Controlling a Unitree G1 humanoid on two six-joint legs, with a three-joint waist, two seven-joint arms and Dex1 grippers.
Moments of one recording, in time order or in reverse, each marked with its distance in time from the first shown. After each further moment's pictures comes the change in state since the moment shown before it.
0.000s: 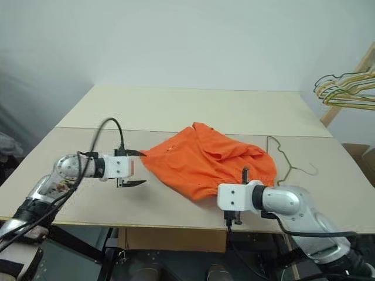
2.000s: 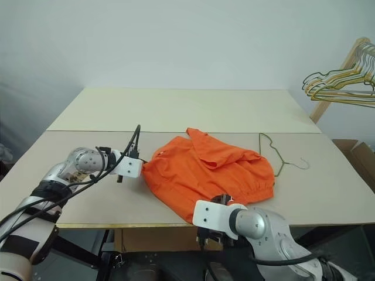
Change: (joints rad) left arm -0.130 -0.049 -0.056 0.190 0.088 -0.133 0.040; right arm -0.167 0.096 0.553 -0.348 -0.320 0.945 -0.100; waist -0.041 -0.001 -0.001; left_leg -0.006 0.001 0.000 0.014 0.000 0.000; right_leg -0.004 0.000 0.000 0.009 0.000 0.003
